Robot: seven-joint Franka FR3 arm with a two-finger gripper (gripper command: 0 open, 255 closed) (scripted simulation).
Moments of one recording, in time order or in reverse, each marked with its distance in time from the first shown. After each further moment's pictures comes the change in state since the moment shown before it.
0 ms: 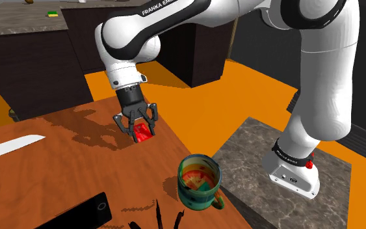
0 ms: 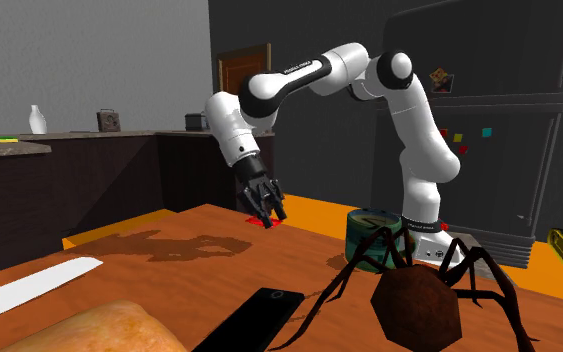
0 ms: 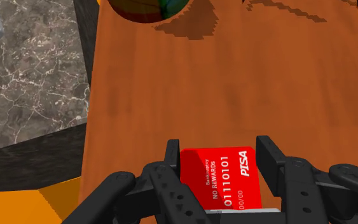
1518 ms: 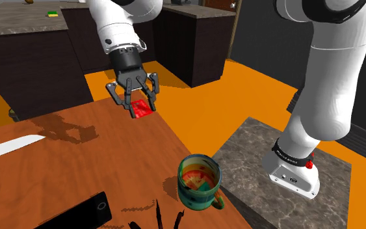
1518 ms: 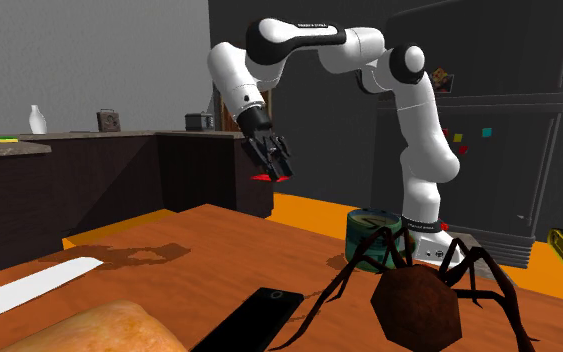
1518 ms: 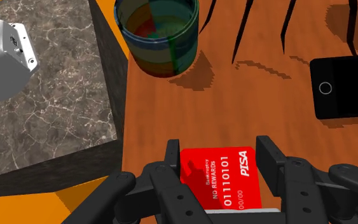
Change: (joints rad) arm -0.015 -0.113 0.020 0.129 0.043 -0.221 0.077
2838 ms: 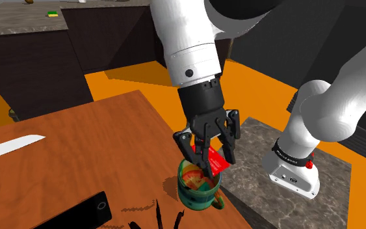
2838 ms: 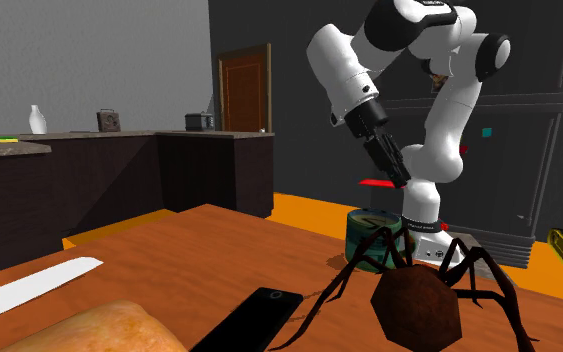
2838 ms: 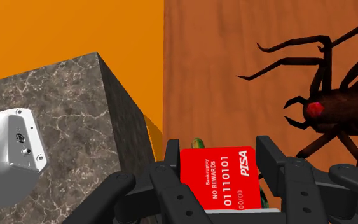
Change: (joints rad) arm 0.114 -0.622 0.106 -0.634 0.343 0.123 0.060
